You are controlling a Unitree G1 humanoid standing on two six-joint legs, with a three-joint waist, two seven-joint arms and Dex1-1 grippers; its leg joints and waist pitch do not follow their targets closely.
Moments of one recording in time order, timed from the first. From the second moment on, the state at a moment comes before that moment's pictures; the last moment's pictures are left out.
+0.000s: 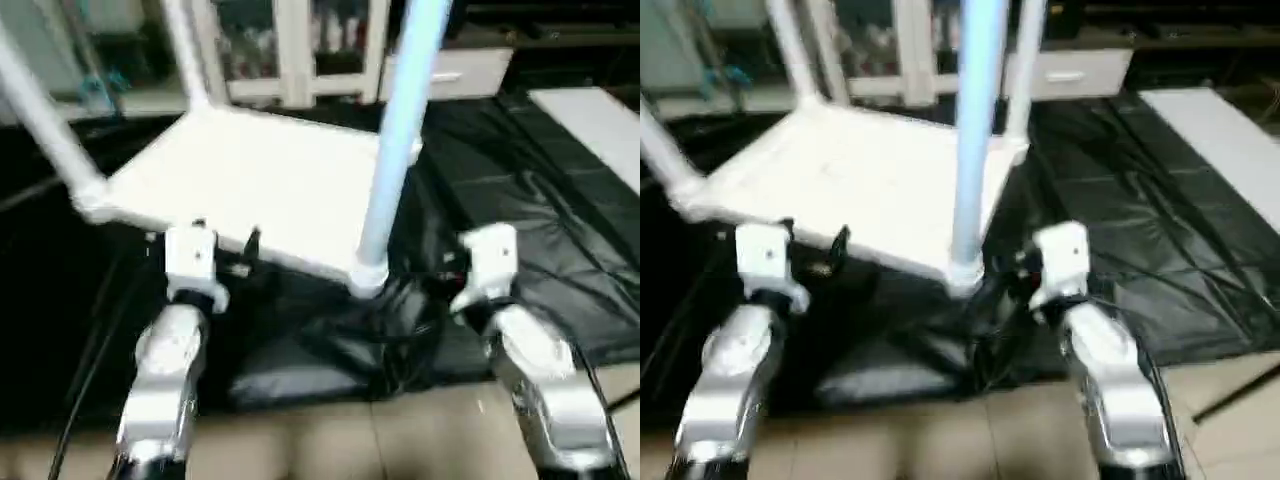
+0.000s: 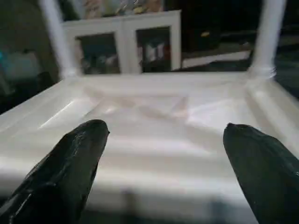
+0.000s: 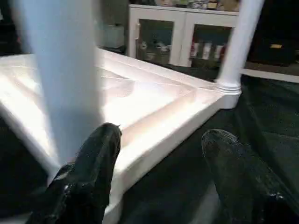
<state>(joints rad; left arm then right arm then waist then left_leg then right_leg) -0.13 0.04 0.07 -0.06 0.04 0.13 -0.17 -0.11 -0.21 0.02 -0.18 0.16 0.31 0.29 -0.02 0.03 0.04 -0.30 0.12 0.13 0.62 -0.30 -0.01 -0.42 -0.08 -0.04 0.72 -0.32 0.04</state>
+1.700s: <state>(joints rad) -0.53 0.43 -0.32 0.43 -0.10 0.21 -1.23 -0.02 -0.84 0.02 -0.17 0.32 0.32 1.14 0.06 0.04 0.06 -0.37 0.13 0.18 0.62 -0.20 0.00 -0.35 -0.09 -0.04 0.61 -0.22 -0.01</state>
